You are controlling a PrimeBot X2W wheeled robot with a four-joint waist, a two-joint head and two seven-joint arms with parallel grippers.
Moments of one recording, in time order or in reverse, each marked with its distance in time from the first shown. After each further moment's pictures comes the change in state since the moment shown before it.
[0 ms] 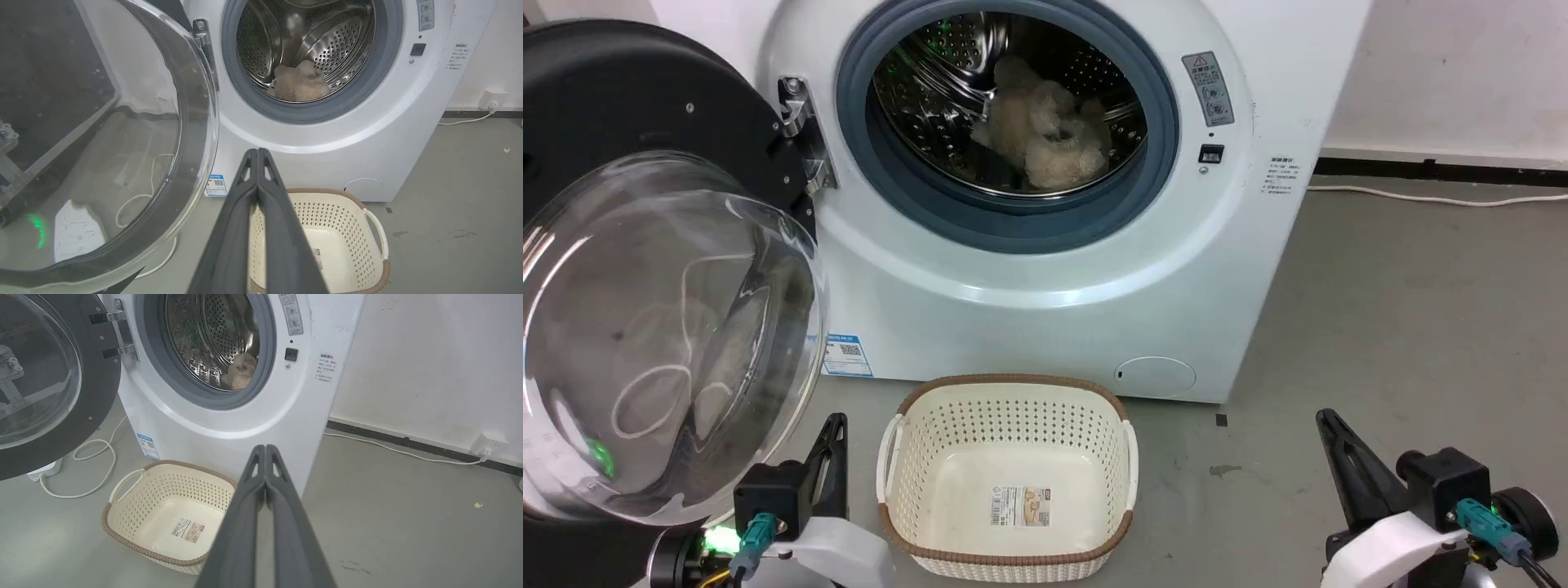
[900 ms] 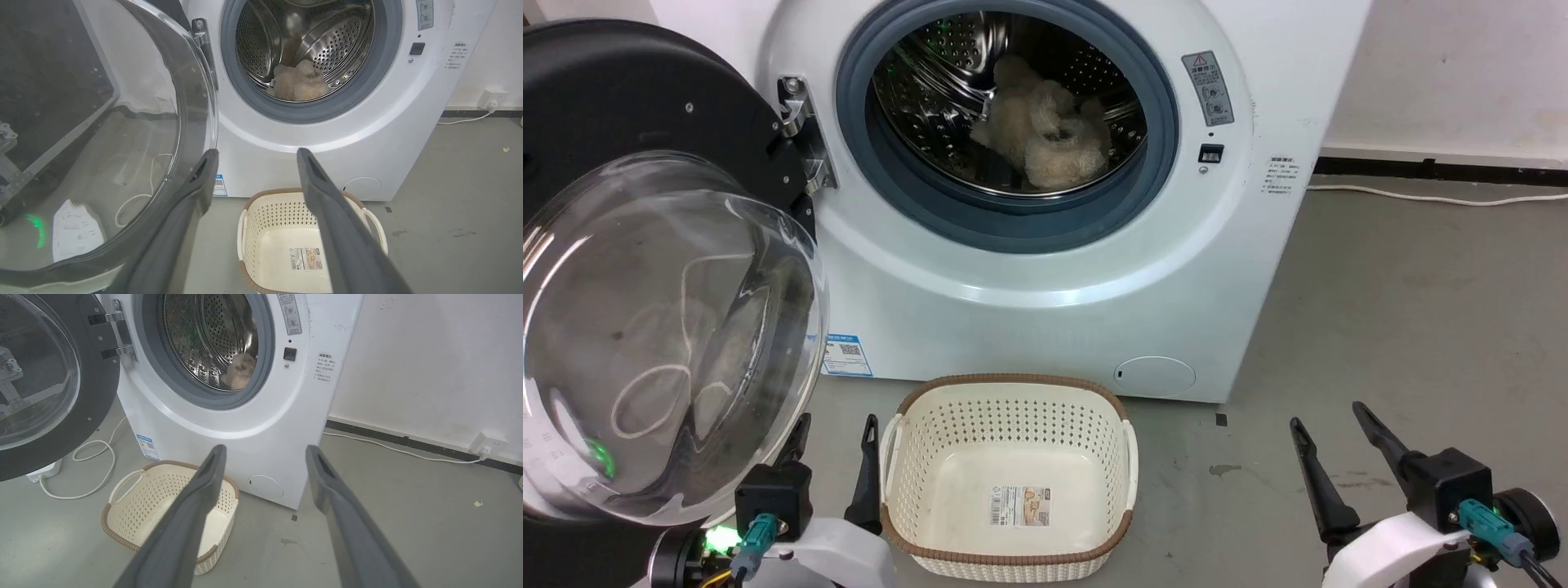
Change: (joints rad) left arm 0.001 0.000 -0.001 0.002 0.000 0.000 -0.002; right arm 0.000 0.000 -0.002 0.002 0.002 0.000 -0.002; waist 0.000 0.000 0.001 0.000
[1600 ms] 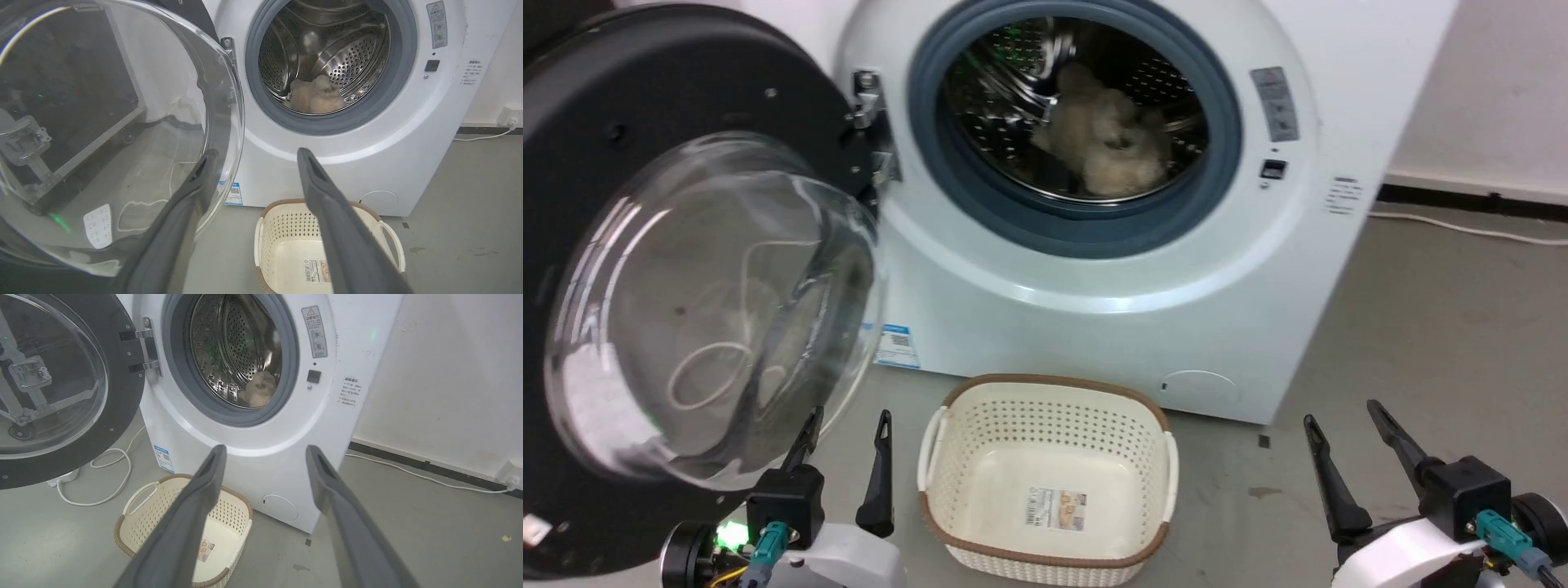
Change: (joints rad) left arm 0.000 0.010 -0.034 0.001 0.000 0.001 -0.056; right arm 0.007 0.000 -0.022 0.002 -0.001 0.000 -0.055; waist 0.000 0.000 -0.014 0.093
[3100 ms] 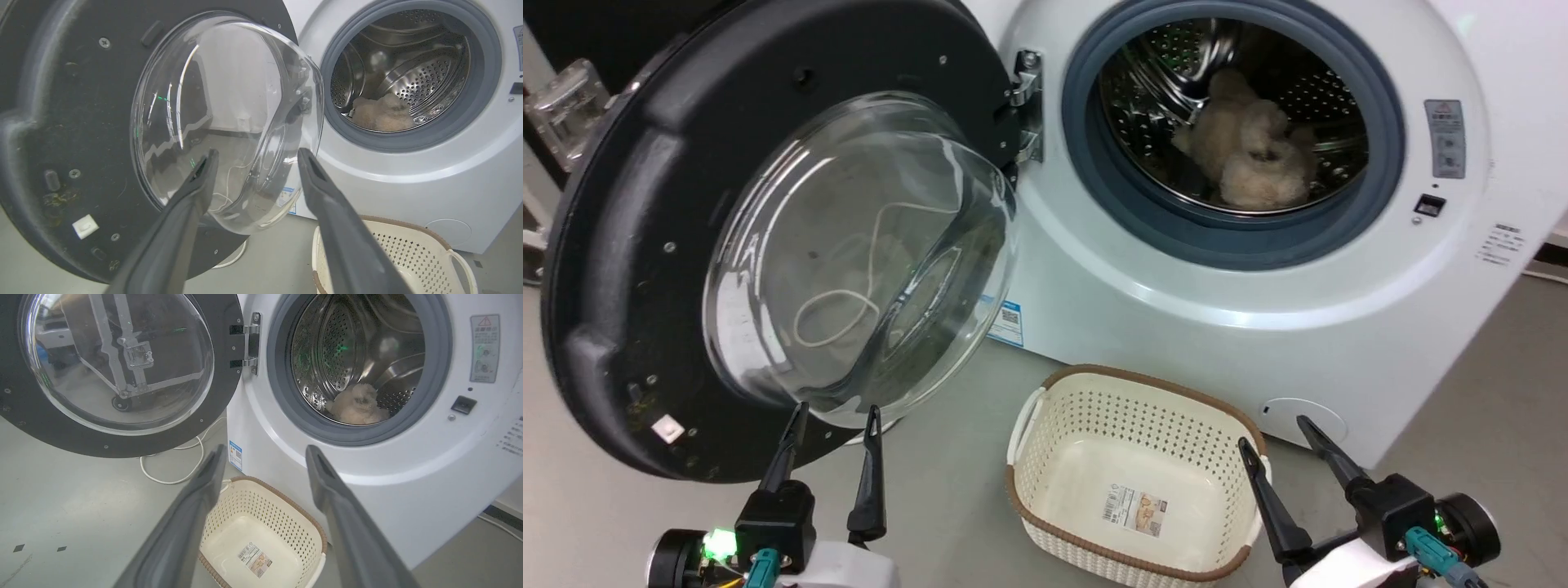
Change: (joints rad) left arm 0.030 0.031 -0.030 -0.043 0.000 0.062 -0.094; right arm -0.021 -0.007 0.125 0.101 -0.026 0.000 -0.095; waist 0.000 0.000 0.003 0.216
